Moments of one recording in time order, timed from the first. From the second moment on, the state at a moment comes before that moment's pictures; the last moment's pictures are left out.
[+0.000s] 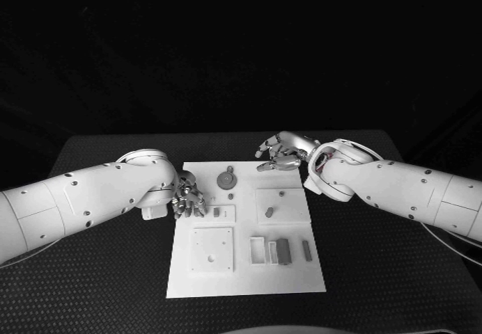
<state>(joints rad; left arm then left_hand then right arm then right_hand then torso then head) 1.36 -0.56 -0.21 1.26 -0.97 0.26 -0.58 0.91 0.09 0.48 -0.29 0.05 1.11 0.06 0.31 0.70 1.35 -0.04 0.51 0.68 1.13 -0.08 1.03 0.76 0.01 1.19 -0.18 0.31 1.21 1.18 -0.75 0.01 1.34 -1.21 -0.29 0.03 1.04 -0.13 0.54 -0.22 0.06 0.83 0.15 0.22 0.50 1.02 0.06 1.21 1.09 1.21 -0.05 1.49 0.88 0.22 1.18 -0.02 0.86 1.31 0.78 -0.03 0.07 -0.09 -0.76</state>
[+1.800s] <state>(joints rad) 1.37 -0.52 -0.21 1.22 -0.98 0.32 -0.58 0.89 0.07 0.48 -0.29 0.05 1.11 0.06 0.31 0.71 1.34 -0.05 0.52 0.68 1.13 -0.08 1.05 0.75 0.01 1.20 -0.18 0.30 1.22 1.18 -0.75 0.01 1.34 -1.21 -0.29 0.03 1.04 -0.13 0.54 -0.22 0.06 0.83 0.15 0.22 0.50 1.02 0.06 1.21 1.09 1.21 -0.05 1.49 0.88 0.22 1.18 -0.02 0.86 1.31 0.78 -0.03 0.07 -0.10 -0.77</state>
